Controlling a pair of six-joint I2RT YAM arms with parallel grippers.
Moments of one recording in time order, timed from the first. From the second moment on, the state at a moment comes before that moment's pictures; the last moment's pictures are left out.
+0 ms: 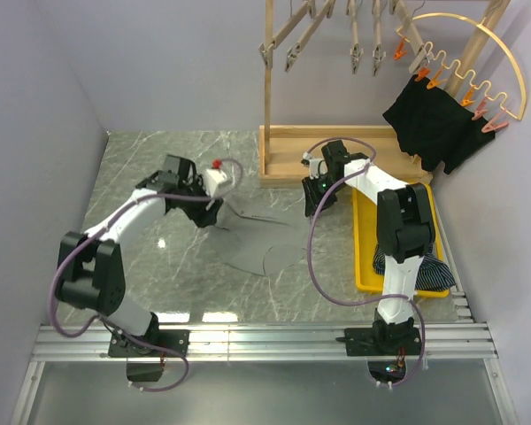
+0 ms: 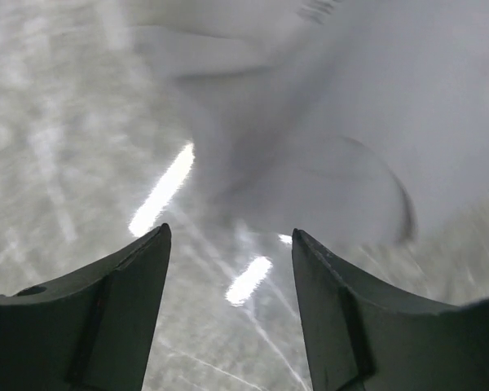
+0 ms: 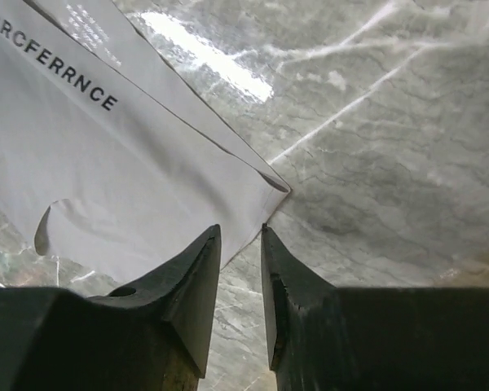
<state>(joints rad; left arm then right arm) -0.24 1.57 1.13 -0.53 0.41 0.51 0.25 2.01 1.49 -0.75 -0.44 -0.11</state>
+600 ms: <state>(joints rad) -0.76 1.49 0.88 -0.46 0.34 0.84 0.19 1.91 1.44 -0.83 -0.46 -0.14</state>
